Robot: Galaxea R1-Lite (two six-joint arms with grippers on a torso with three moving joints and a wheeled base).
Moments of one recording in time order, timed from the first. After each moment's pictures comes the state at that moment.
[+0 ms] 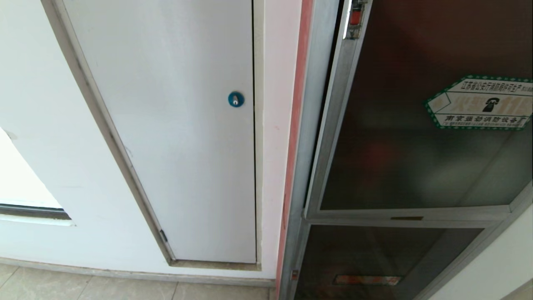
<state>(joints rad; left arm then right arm) -0.01 0.00 0.00 0.00 0.00 0.00 0.00 0.00 -0.01 0.03 0.00 -0.05</state>
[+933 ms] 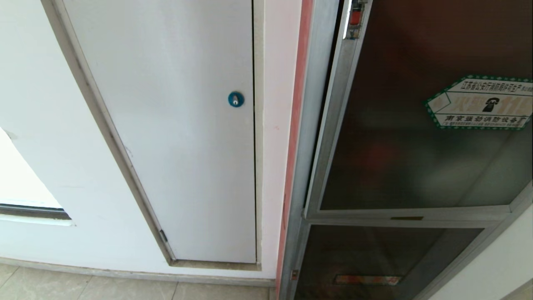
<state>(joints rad) -0.01 0.00 0.00 0.00 0.00 0.00 0.00 0.00 -0.01 0.03 0.00 -0.03</state>
